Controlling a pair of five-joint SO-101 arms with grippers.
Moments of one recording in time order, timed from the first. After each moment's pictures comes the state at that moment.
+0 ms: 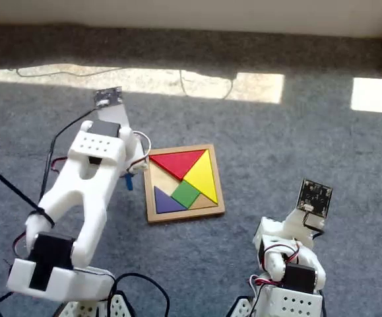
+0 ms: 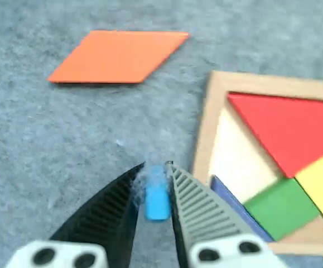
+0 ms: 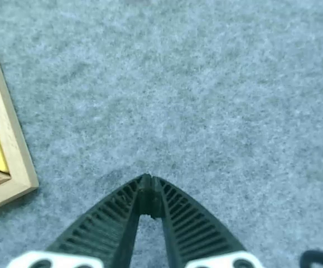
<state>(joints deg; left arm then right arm) 5.8 -4.4 26.5 66.7 28.4 4.5 -103.7 96.0 68.8 -6.3</state>
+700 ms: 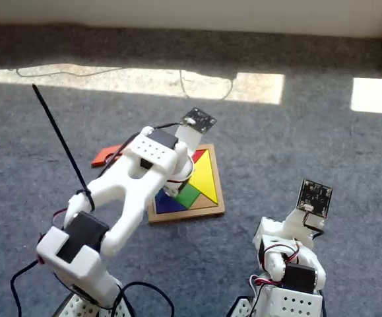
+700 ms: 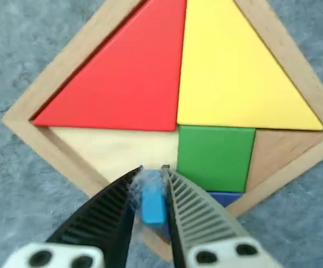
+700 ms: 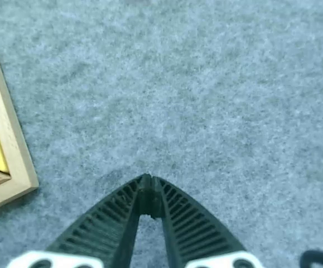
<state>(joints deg) 22.3 9.5 19.8 65.7 -1.6 4.5 -103.7 96.0 68.8 -6.3</state>
